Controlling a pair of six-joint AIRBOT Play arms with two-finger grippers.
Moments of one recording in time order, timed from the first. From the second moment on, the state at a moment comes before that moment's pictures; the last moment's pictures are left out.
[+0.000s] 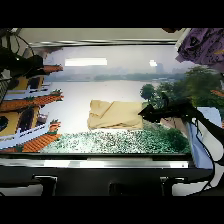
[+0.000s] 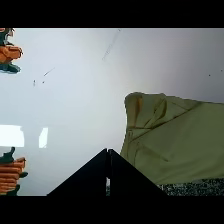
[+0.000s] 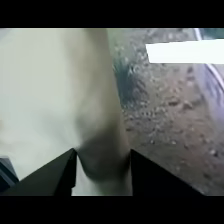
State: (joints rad) left arm -0.03 -1.53 2.02 1.33 -1.59 -1.75; right arm -0.11 -1.66 1.01 2.58 -1.06 -2.00
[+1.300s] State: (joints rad) left arm -0.03 -1.54 2.02 1.33 -1.59 -1.75; right arm -0.36 -1.68 1.79 2.21 -0.95 -1.25
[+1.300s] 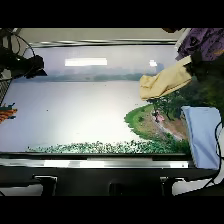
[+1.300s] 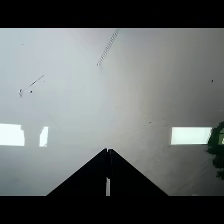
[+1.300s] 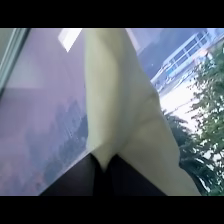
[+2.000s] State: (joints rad) left arm -0.03 -1.54 2.02 1.33 -1.62 -1.75; right arm -0.45 -1.59 1.90 1.76 -1.03 -0.84
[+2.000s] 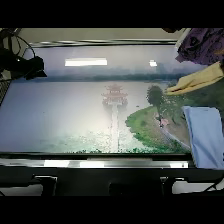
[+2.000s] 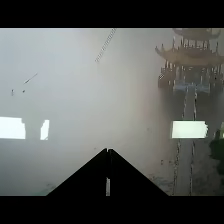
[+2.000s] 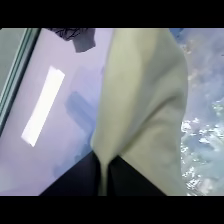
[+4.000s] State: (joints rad) left arm -0.03 -1.54 2.02 1.33 -1.63 -1.75; right arm -0.44 -1.20 1.19 1.11 -1.56 -0.96
